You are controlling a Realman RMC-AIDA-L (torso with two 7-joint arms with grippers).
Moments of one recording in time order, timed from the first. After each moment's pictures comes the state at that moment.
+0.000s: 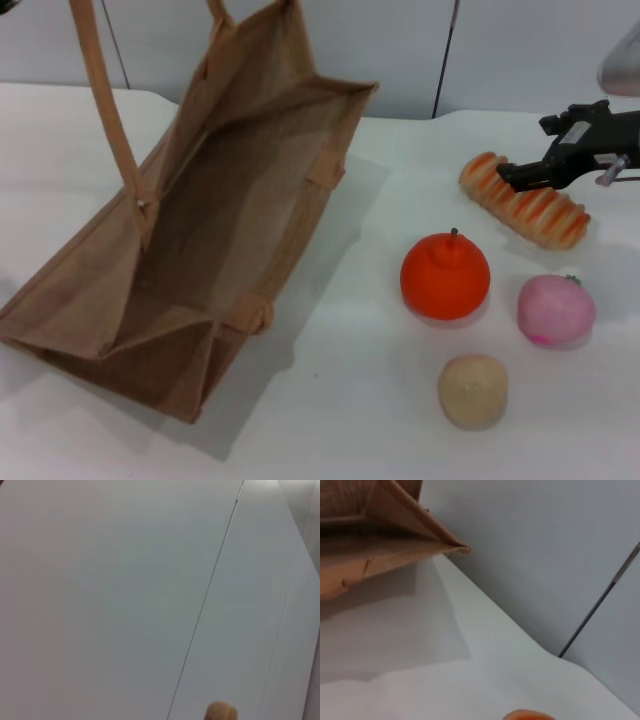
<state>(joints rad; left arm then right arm) -0.71 -1.97 2.86 -0.63 -1.08 1.90 -1.55 0.66 1.99 -1.27 -0.99 -2.31 -0.94 2.00</state>
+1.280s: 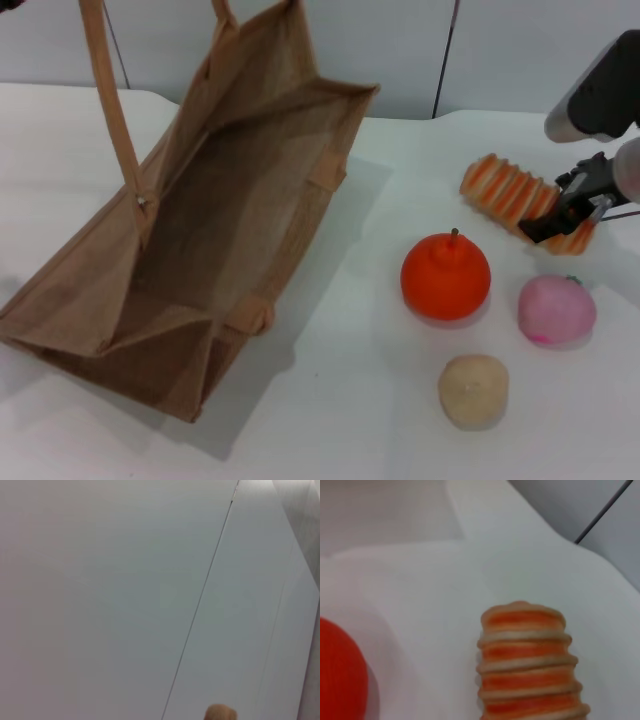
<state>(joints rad) -0.73 -1.98 2.86 -0.62 -1.08 1.90 -1.55 0.93 1.98 -1.23 -0.48 -2.58 -0.80 2.06</state>
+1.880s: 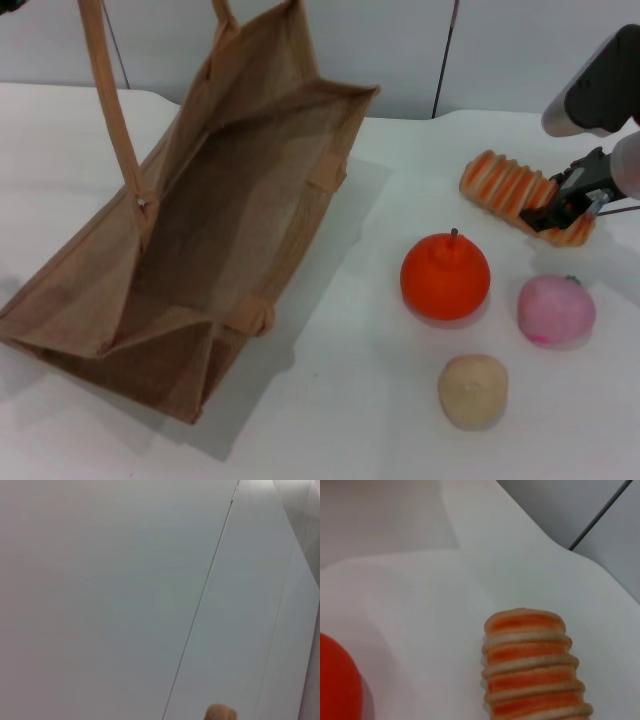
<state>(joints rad) -0.72 -1.98 2.86 -0.62 -1.08 1.90 -1.55 0.94 1.98 -1.21 -0.48 -2.60 -0.80 2.08</state>
